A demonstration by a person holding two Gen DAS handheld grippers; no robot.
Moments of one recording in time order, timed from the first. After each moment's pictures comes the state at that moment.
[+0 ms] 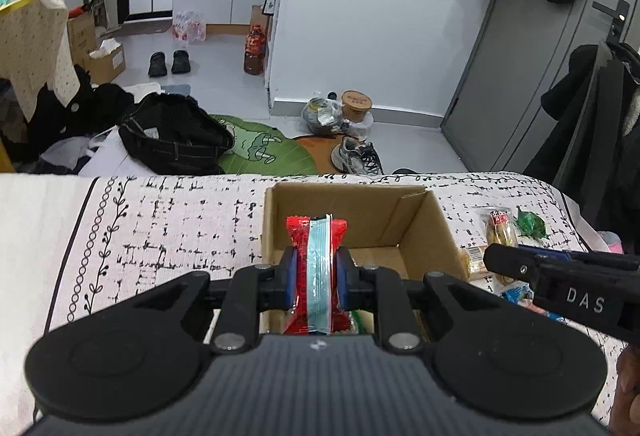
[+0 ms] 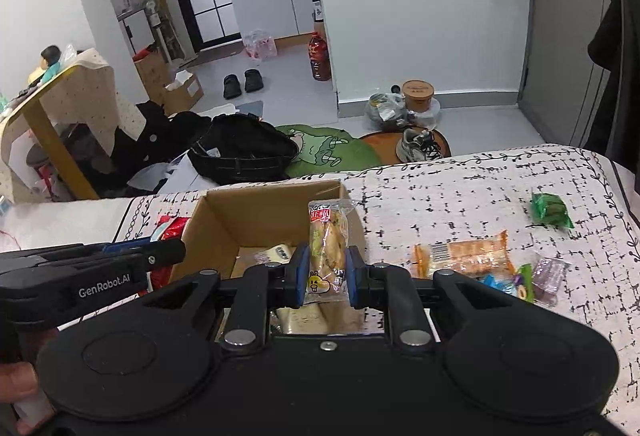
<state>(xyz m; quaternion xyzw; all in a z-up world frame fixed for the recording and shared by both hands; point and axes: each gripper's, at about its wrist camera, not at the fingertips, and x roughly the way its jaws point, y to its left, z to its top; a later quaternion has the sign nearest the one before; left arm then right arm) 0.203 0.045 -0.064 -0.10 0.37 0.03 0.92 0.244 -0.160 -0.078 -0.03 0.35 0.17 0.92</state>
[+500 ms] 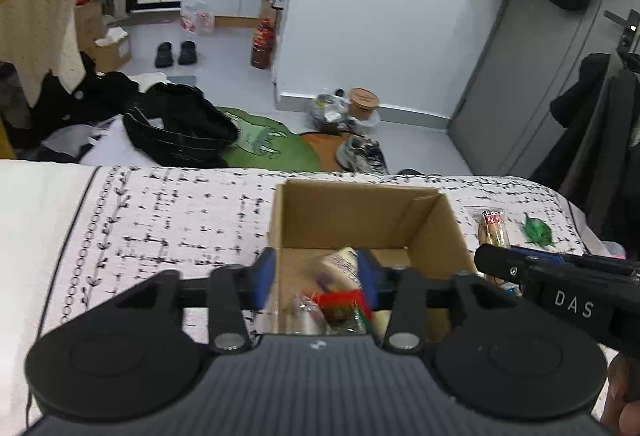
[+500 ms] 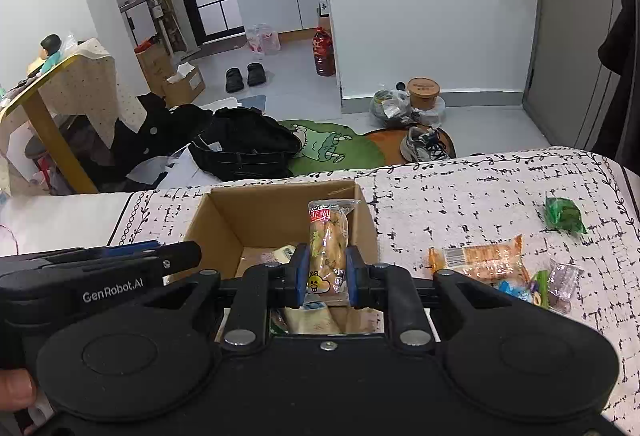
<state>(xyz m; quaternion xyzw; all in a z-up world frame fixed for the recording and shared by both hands) 0.206 0.051 -0.067 -0.12 0.37 0.04 0.92 0.251 -0.144 -0.082 -0.04 0.36 0.18 0.92</state>
